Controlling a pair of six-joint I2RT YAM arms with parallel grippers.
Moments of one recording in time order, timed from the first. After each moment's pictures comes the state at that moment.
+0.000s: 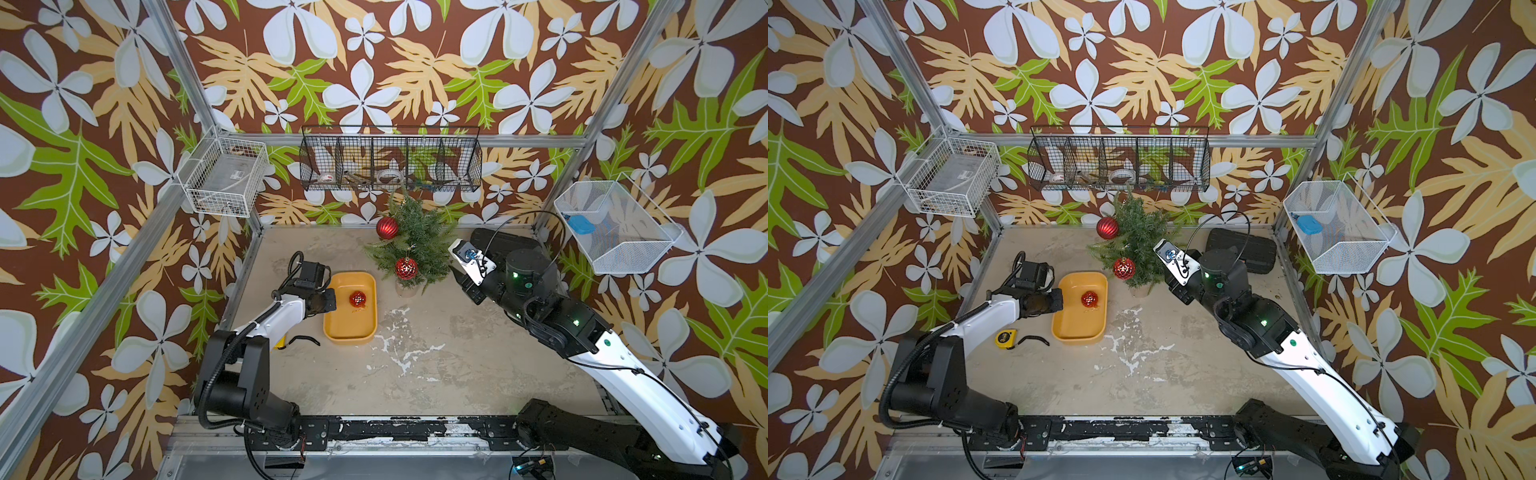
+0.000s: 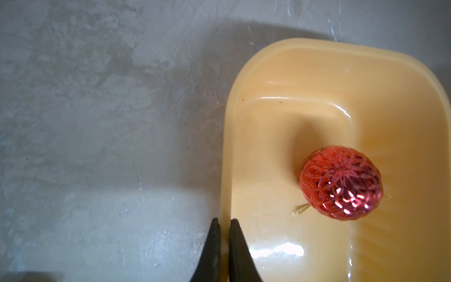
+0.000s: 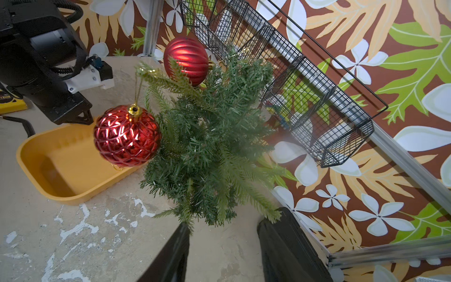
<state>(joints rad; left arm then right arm) -0.18 1.46 0.85 -0.42 0.01 -0.30 0.69 1.04 1.27 -0.56 0.20 -0.44</state>
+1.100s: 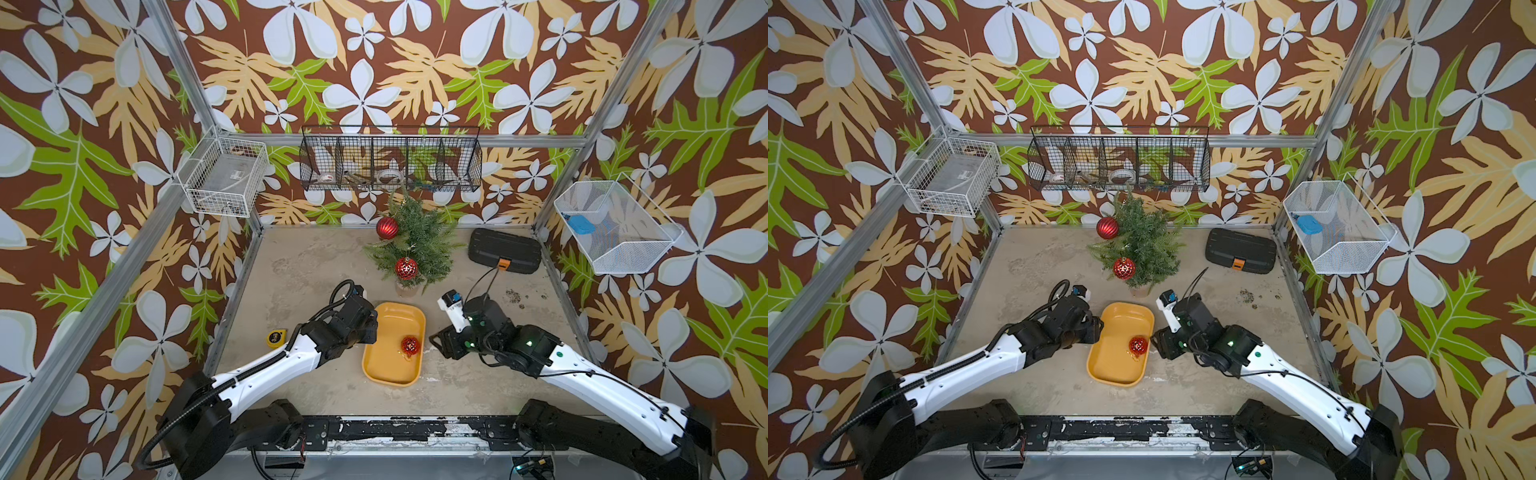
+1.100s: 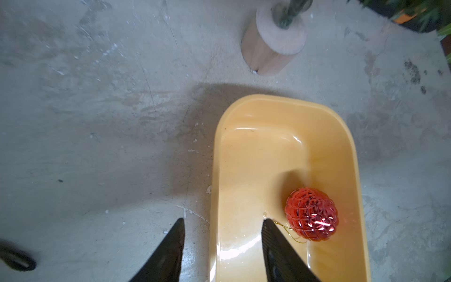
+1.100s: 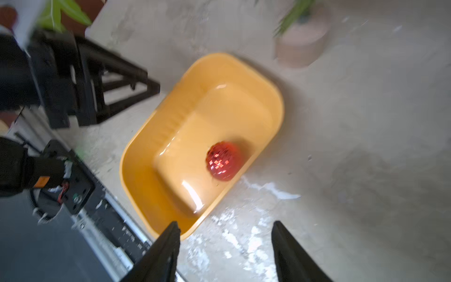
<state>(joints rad) -0.74 1.16 0.73 -0.42 -0.18 -0.62 0.84 1.05 0.83 -0.62 -0.08 0.37</state>
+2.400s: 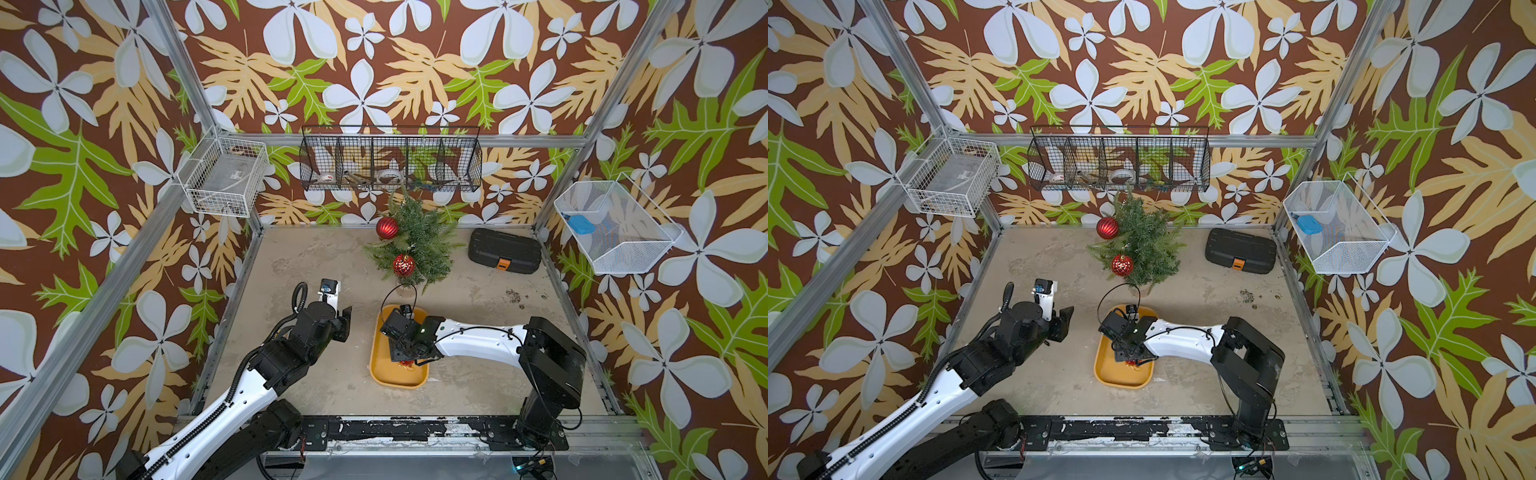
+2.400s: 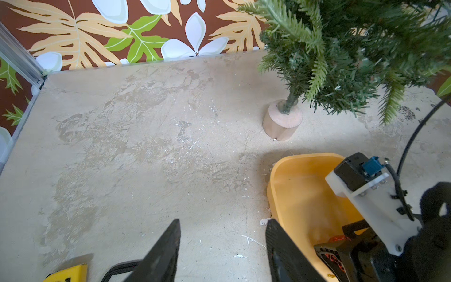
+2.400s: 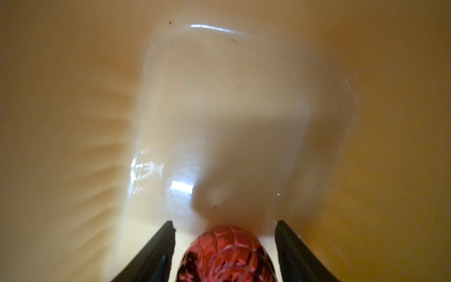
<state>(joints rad) -0.67 0.78 0.70 -0.47 -0.35 -0.28 1.03 1.78 1.11 -0.61 0.20 0.87</state>
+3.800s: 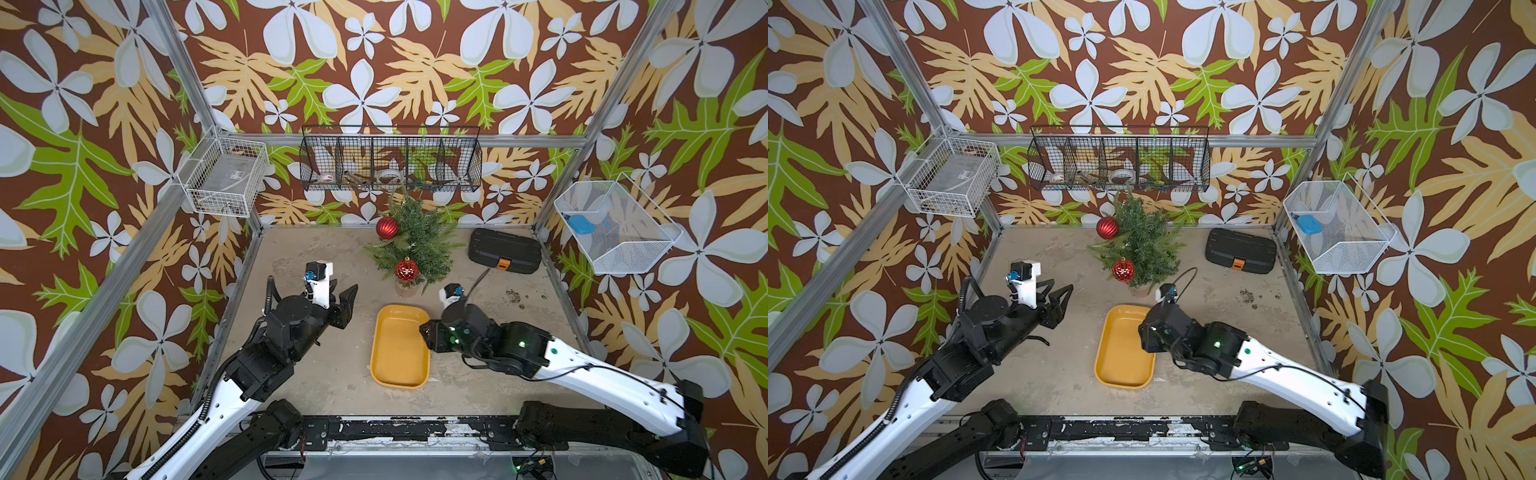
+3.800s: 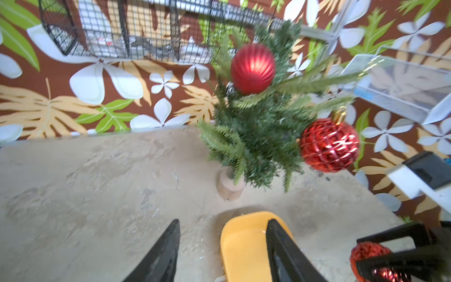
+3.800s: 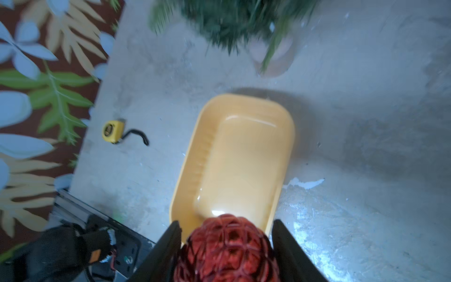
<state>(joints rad) -0.67 0.71 0.86 -0.31 -0.18 -0.25 0.99 1.03 1.03 -0.74 0.27 0.84</state>
